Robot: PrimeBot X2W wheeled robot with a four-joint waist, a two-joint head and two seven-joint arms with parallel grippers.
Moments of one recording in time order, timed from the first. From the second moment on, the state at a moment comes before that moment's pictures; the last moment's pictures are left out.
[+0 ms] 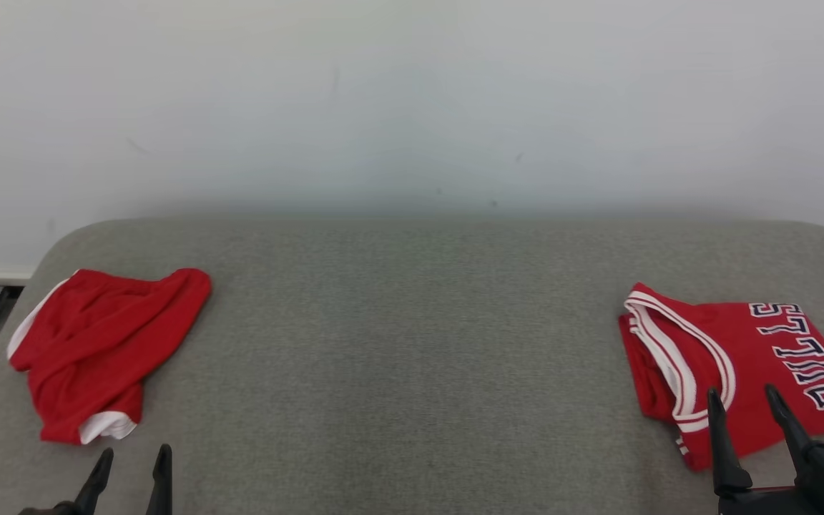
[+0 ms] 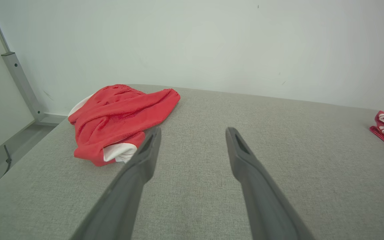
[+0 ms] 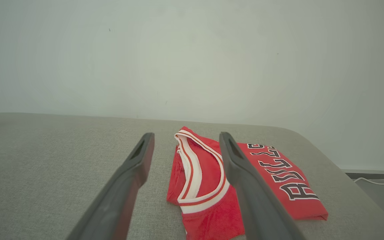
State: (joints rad) left arm 0.13 0.32 -0.23 0.05 -0.37 0.11 -0.13; right arm 0.10 -0.28 0.08 0.13 0.33 -0.12 -0.26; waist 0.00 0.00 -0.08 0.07
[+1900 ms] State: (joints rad) left arm -0.60 0.46 -0.27 0.43 -0.55 -0.14 0.16; right arm -0.05 -0.26 0.22 0.21 0.27 -0.07 -0.18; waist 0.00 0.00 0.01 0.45
